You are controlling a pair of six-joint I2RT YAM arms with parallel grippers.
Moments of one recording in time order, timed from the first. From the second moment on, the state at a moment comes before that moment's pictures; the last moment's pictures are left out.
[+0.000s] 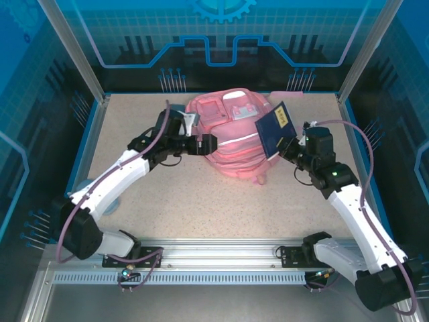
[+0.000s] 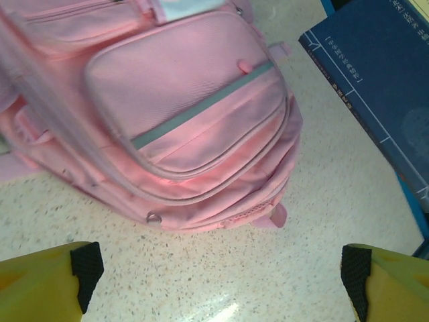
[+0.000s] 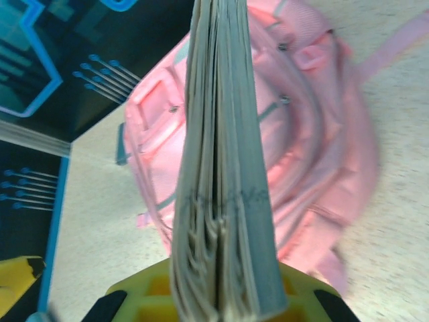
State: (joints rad) left arm -0.48 1.41 1.21 -0.49 0.28 -0.43; right arm 0.25 0.95 0.94 -0.57 -0.07 0.75
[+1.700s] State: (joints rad) left arm -0.71 2.11 1.84 -0.66 -0.18 0.17; right arm 0.13 0.83 0.96 -0.91 -0.06 0.72
